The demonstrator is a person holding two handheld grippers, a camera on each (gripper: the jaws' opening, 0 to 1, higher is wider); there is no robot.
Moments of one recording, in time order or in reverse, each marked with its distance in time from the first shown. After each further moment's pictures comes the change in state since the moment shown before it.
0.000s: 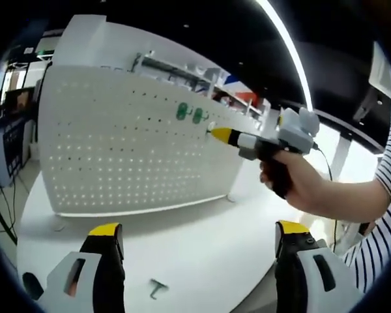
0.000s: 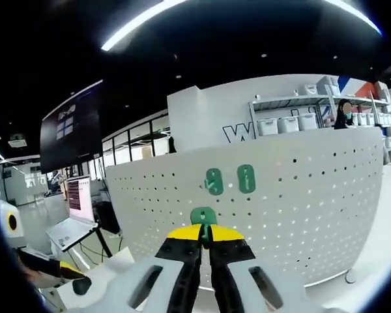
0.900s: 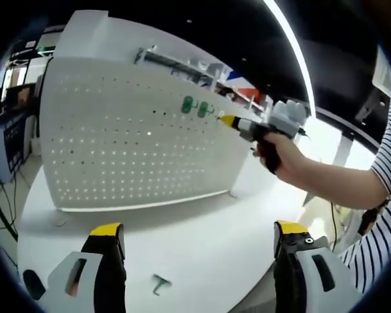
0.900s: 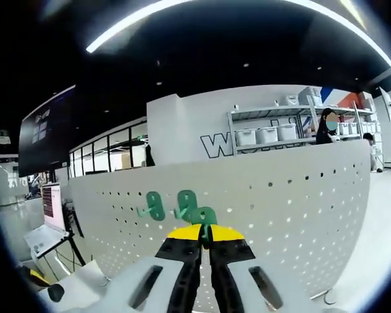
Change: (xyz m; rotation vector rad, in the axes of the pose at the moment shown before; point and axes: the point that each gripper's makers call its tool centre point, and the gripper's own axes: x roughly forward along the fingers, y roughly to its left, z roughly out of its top) left arm 0.002 0.008 -0.006 -0.015 0.031 0.011; right arm 0.028 -0.070 0.030 -0.022 -0.063 -0.133
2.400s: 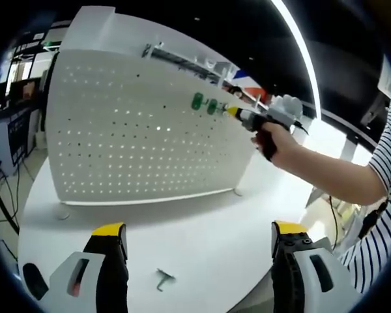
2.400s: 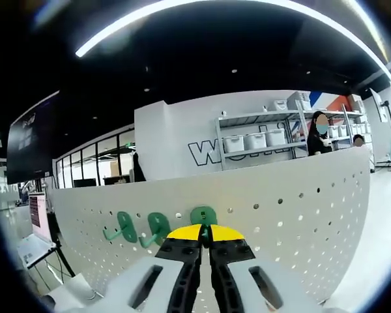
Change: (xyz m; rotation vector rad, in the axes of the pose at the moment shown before) left arm -0.003 0.014 -0.007 -0.032 0.015 0.027; right arm 0.027 -0.021 0.012 0.014 -0.042 -0.074
